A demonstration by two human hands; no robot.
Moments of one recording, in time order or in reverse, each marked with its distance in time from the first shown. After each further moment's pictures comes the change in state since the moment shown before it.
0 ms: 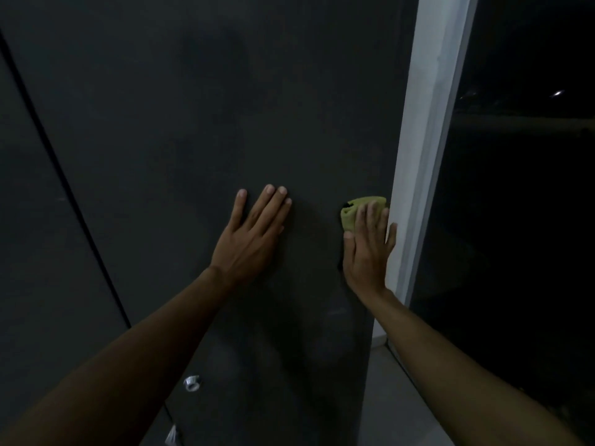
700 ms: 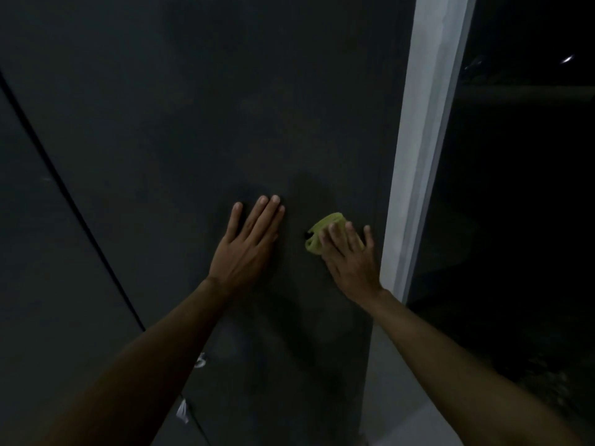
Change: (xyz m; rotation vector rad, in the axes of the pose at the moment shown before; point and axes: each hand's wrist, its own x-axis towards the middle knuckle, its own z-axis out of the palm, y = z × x) left_hand -0.053 0.023 0.006 -0.106 -0.084 -0.032; right_hand -0.059 0.017 0.017 -0.141 -0.086 -0.446
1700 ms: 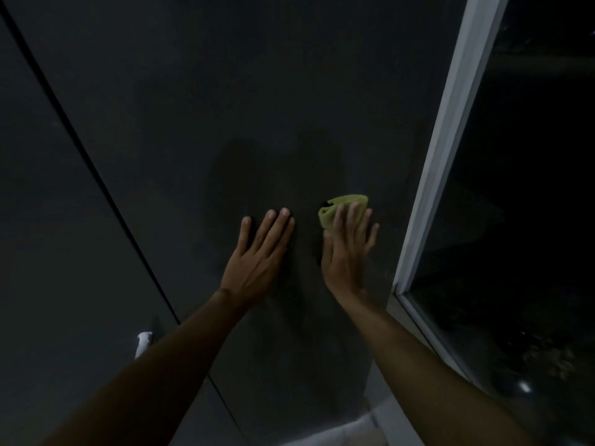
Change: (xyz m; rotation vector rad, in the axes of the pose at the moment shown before) left_hand -0.077 0.026 -0.009 -0.030 -0.200 -0.054; right_hand -0.011 -0.087 0.022 0.192 -0.033 0.512
